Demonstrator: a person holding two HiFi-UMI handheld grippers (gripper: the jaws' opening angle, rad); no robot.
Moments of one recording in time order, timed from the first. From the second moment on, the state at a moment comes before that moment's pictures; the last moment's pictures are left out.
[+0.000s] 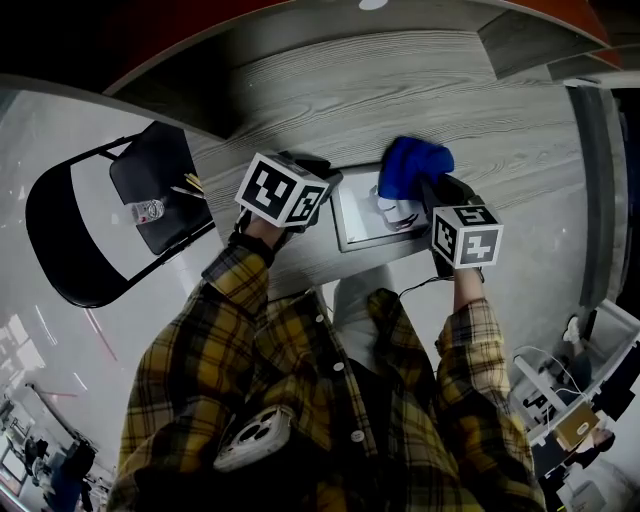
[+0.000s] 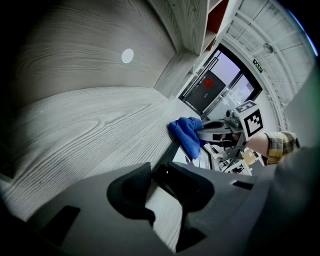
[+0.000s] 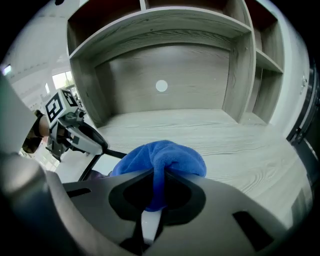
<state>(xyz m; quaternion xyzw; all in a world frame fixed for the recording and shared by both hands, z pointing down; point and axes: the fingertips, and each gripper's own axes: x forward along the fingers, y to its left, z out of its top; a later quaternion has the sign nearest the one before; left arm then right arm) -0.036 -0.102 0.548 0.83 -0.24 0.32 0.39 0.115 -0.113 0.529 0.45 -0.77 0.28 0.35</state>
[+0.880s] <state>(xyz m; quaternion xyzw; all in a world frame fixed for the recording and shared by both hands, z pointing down) -0.035 -0.102 0.551 0.83 -0.24 0.32 0.40 0.146 0.000 0.529 0.46 -0.74 0.36 0.34</state>
